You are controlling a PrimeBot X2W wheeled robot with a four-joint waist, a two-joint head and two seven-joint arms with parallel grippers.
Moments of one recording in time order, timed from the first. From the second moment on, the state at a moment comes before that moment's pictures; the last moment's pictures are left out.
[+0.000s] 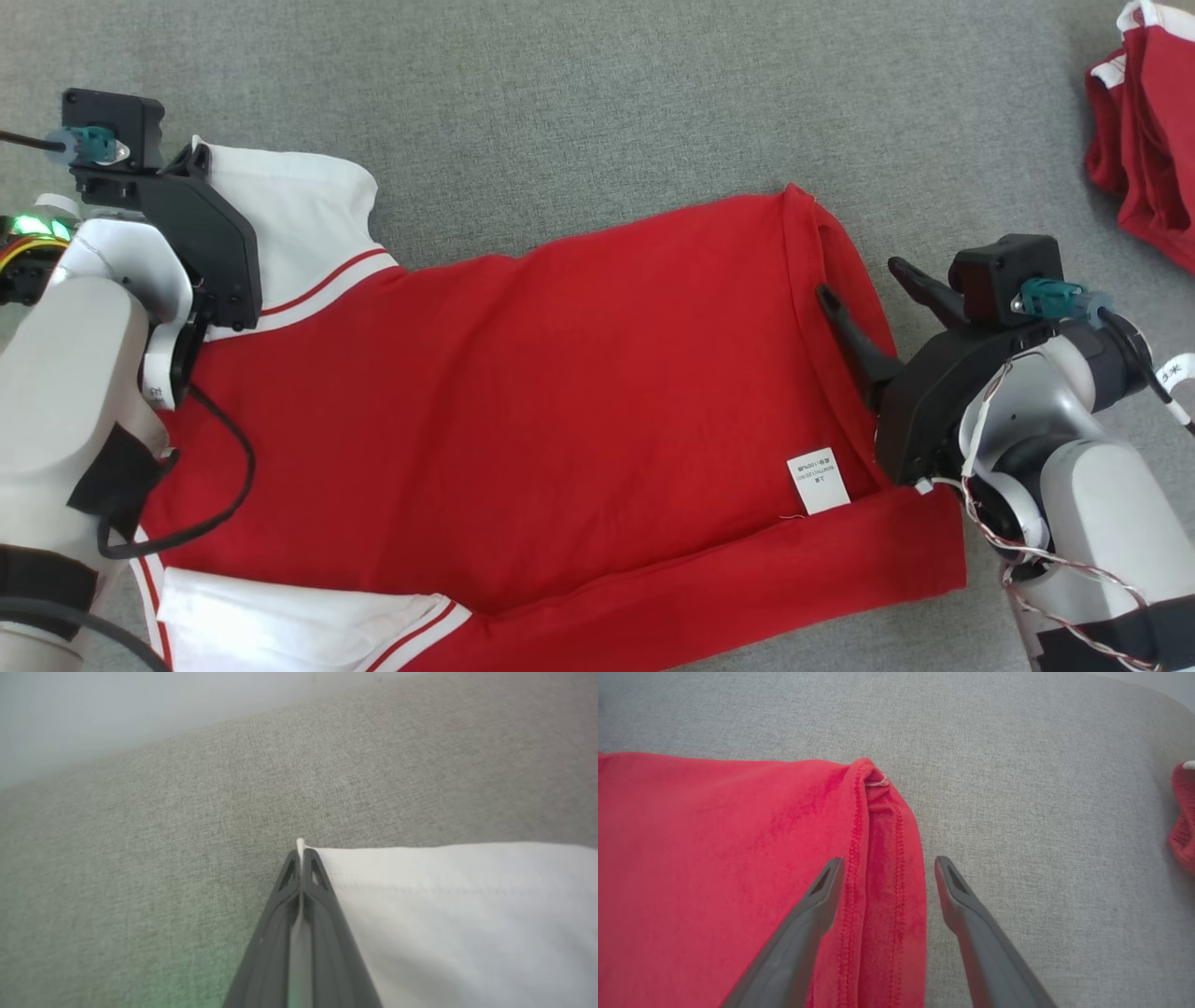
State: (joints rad) left arm -1.01 0.42 -0.53 0.76 -0.53 0.03 0.27; right arm -0.43 -0.24 0.15 -0.03 0.23 0.13 0.57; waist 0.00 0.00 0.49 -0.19
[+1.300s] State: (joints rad) left arm -1.02 0.44 -0.54 0.66 -0.57 0.02 0.31; right arm -0.70 -0.18 0.21 0.08 -0.05 0.13 0.78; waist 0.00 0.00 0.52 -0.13
